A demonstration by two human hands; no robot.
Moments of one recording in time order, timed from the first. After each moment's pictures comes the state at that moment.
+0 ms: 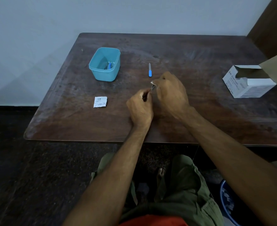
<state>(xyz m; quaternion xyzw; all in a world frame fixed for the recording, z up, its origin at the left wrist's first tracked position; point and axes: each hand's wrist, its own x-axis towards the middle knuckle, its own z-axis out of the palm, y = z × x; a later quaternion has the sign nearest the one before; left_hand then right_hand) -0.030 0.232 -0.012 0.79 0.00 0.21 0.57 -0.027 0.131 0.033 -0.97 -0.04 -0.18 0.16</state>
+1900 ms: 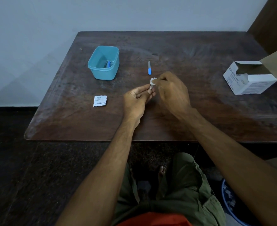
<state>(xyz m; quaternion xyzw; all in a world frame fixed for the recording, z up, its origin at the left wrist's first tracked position) -0.026 0.251 0.002 0.58 0.02 -0.07 0.82 -0.029 0.123 0.018 -0.96 -0.06 -0.22 0.18</state>
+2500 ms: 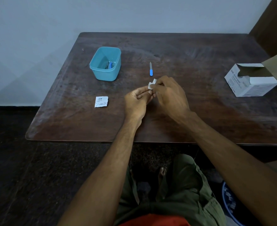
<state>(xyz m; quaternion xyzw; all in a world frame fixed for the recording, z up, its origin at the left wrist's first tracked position) -0.025 0.250 0.003 0.58 0.04 -0.05 0.81 -0.038 0.132 0.023 -0.94 -0.14 -0.27 0.14</state>
